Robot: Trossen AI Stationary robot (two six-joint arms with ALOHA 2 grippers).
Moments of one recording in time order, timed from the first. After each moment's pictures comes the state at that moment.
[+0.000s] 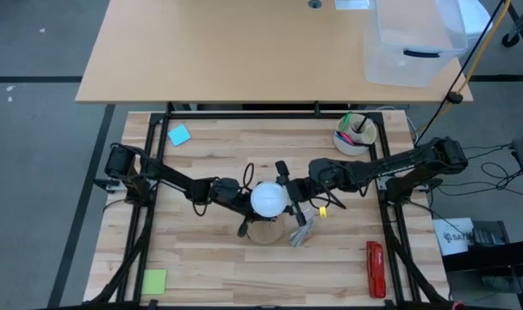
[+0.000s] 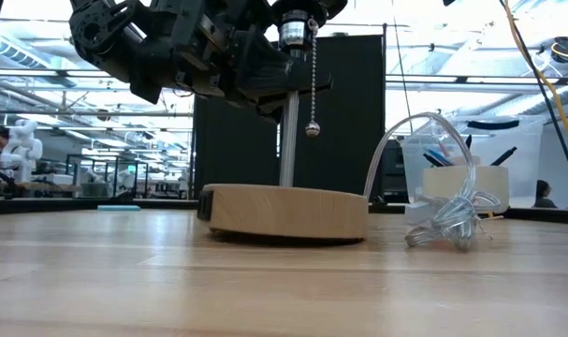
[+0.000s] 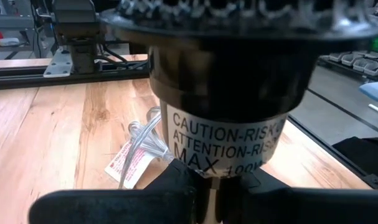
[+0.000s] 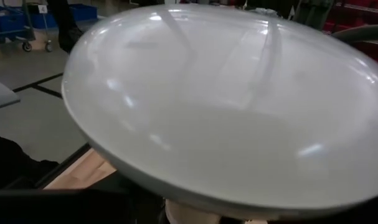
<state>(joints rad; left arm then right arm) -0.13 1.79 0.75 0.80 0.29 0.00 0.11 1.43 0.98 0.32 -0.19 -0.17</state>
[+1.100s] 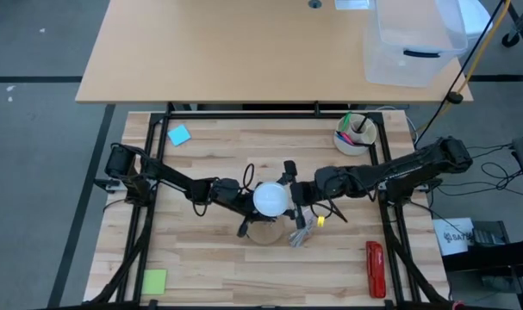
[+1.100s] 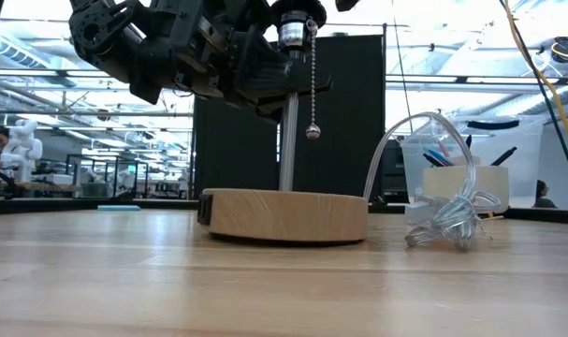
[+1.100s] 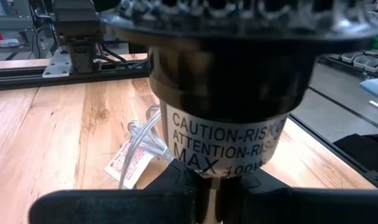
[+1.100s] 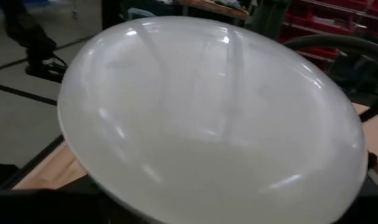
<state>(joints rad) -0.13 1.79 0.75 0.80 0.28 0.01 0.19 1.39 0.99 0.24 0.05 -0.17</state>
